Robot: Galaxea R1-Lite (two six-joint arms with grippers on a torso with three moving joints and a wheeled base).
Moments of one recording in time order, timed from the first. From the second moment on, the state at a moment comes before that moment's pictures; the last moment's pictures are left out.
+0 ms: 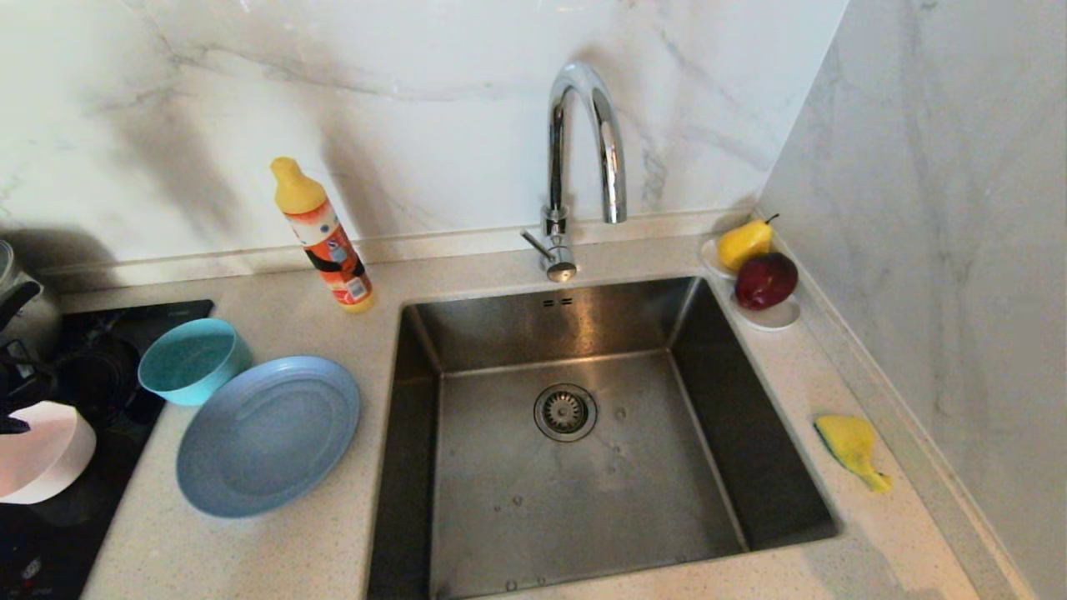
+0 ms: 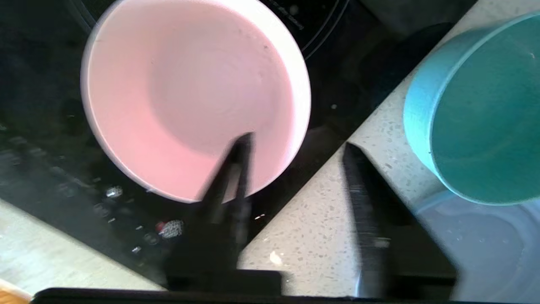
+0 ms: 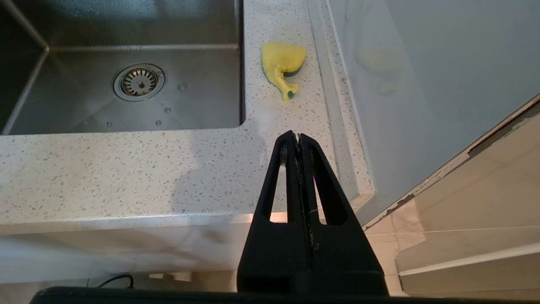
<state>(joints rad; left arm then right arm) 0.67 1.84 -1.43 0.49 -0.19 -0.22 0.00 0.00 0.00 0.00 0.00 -0.01</state>
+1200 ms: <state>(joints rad) 0.69 1.99 -1.46 0.48 -0.26 -0.20 0.00 0.00 0.00 0.00 0.00 -0.01</state>
